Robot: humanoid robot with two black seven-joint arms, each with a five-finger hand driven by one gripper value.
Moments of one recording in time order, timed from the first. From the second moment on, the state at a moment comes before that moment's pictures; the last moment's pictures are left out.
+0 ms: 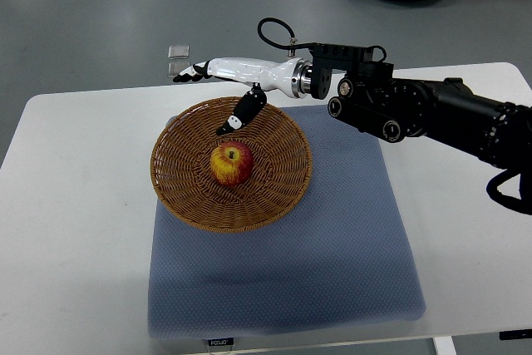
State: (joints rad) left arm -0.05 0.00 -0.08 -0.17 0.08 0.01 0.13; right arm 1.27 -0.04 -0.04 0.60 -0.87 0.11 0.49
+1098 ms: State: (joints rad) left arm -0.05 0.00 -0.09 -0.17 0.08 0.01 0.13; right arm 0.84 -0.18 0.59 0.58 -0.11 -0.15 0.26
